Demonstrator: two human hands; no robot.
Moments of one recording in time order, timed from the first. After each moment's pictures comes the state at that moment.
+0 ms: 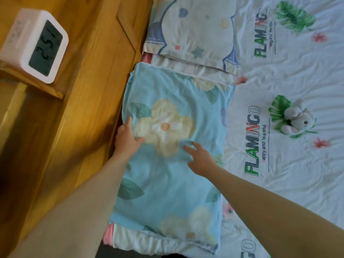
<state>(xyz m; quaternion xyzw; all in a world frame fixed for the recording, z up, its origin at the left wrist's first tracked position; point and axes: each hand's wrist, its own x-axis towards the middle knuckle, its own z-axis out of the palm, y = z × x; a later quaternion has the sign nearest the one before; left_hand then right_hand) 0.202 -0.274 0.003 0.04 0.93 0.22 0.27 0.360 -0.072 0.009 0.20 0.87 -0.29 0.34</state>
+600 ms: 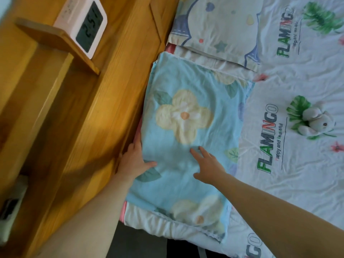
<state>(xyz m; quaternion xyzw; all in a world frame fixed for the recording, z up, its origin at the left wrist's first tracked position) 0.290 -0.358 0.007 0.07 0.94 0.08 0.34 0.400 -0.118 0.021 0.14 0.88 -0.21 0.39</state>
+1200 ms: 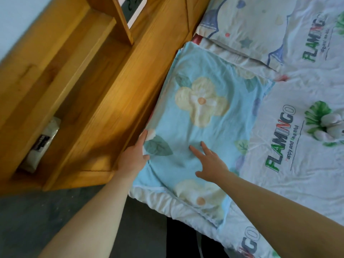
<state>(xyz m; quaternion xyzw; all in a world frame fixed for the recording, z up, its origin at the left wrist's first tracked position) 0.373 -0.410 0.026 0.03 0.95 0.11 0.29 0.443 -0.150 0.030 0.02 0.91 -0.18 0.37</state>
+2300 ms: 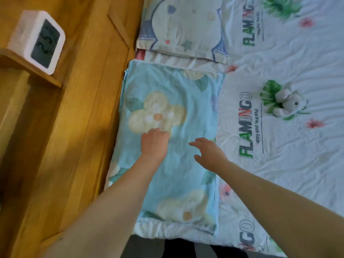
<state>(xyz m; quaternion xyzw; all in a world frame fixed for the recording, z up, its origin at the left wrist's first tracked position) 0.309 -0.208 0.059 0.30 0.93 -0.08 0.21 0.420 -0.057 0.043 0.17 0.90 -0.27 0.29</state>
